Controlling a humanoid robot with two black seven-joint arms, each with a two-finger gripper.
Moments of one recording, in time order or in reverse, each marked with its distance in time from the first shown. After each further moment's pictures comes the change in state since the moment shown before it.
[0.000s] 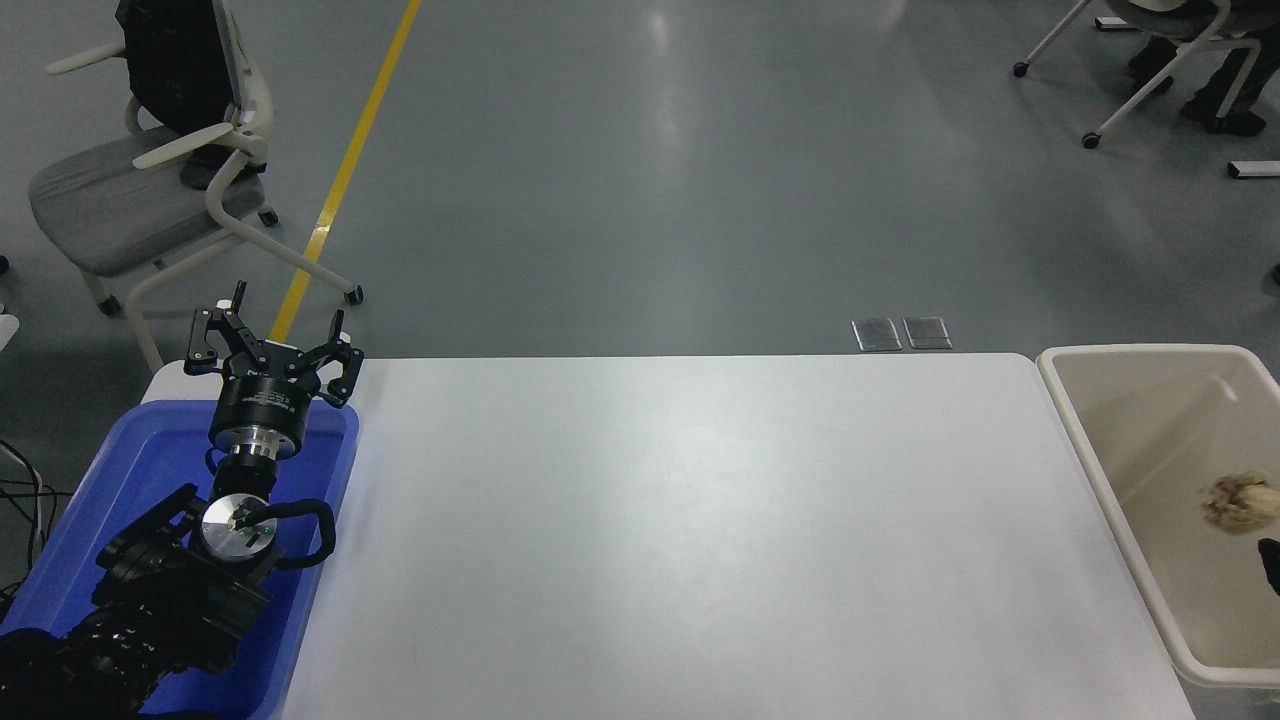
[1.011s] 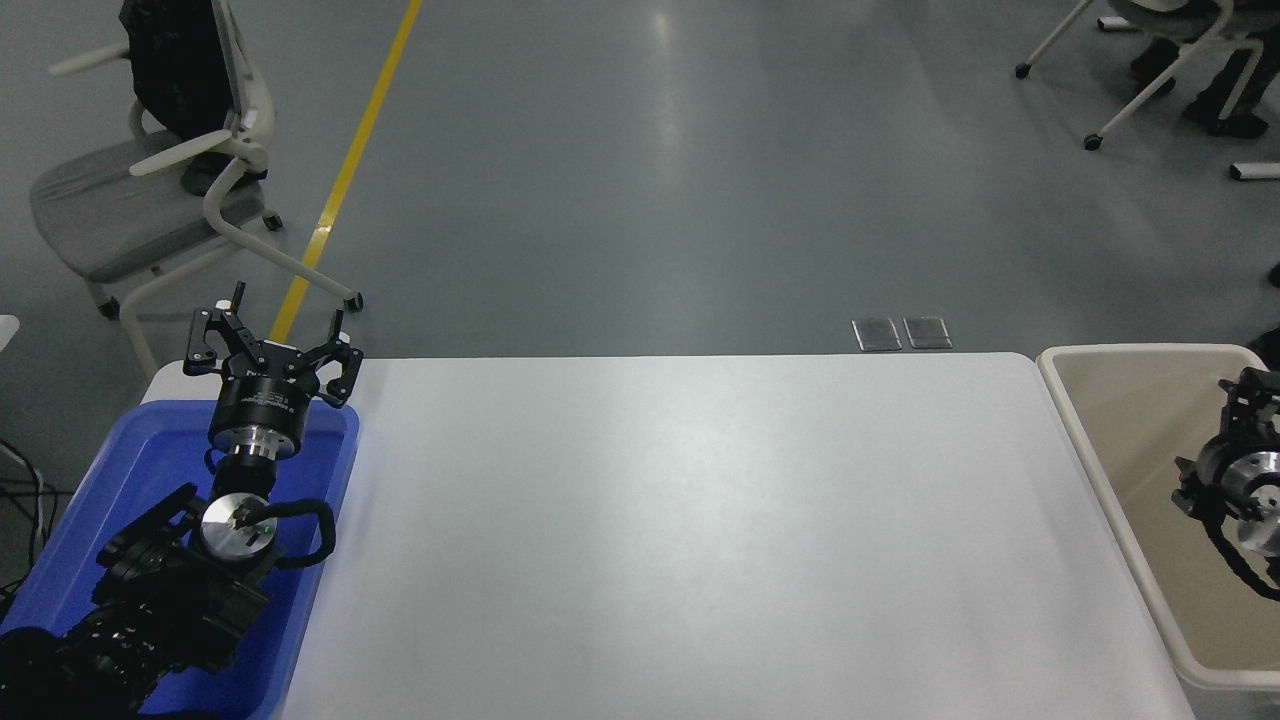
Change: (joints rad) left arm 0.000 0.000 0.000 0.000 0.000 -0.001 0.000; right arm -0.022 -0.108 0.401 0.486 -0.015 0.020 0.000
